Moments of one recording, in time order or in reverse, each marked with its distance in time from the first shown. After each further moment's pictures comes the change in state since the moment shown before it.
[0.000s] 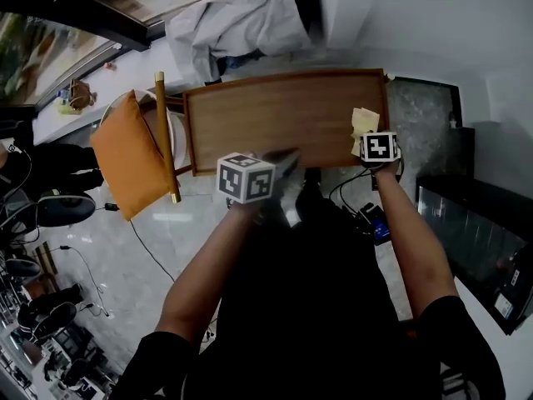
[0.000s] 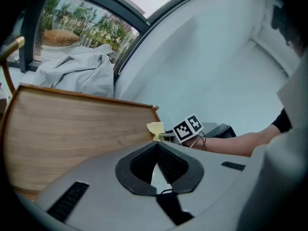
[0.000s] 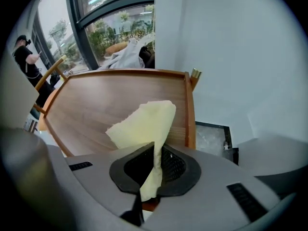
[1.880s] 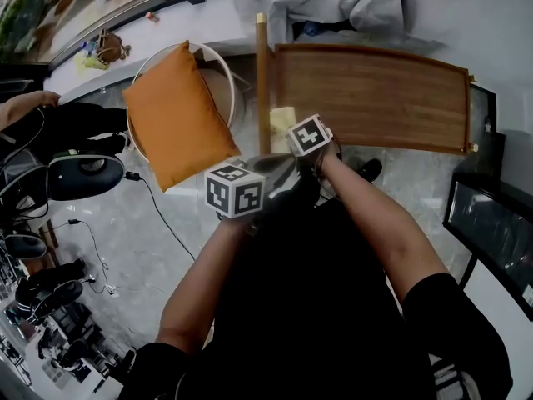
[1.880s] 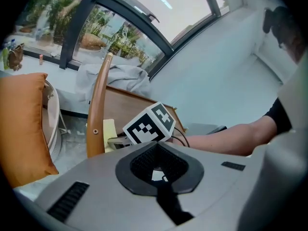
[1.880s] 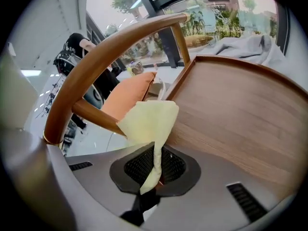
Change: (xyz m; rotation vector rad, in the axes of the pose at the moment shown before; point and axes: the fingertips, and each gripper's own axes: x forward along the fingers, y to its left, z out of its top) left arm -0.255 0.142 -0.091 -0.089 -0.041 0.059; right arm -0.006 0.549 0.033 -0.321 0.026 0.602
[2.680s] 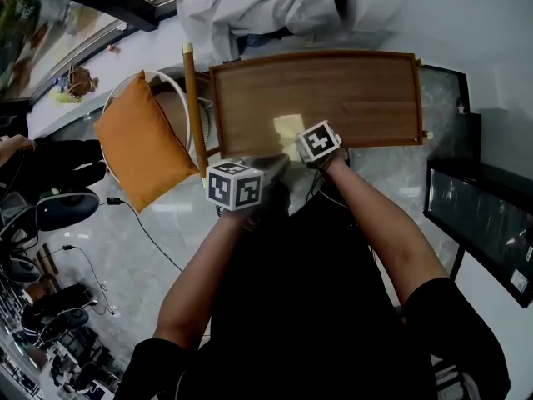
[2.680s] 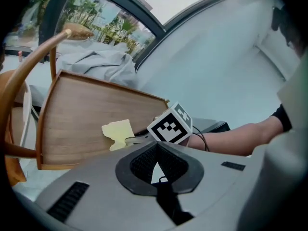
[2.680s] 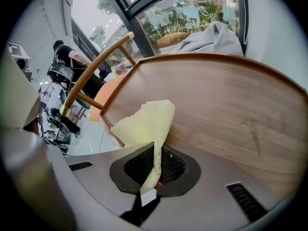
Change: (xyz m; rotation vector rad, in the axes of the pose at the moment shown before) left arm 0.133 -0.075 0.012 0.025 0.095 -0.041; right arm -0.106 -0.152 -0.089 0.116 0.030 -0.082
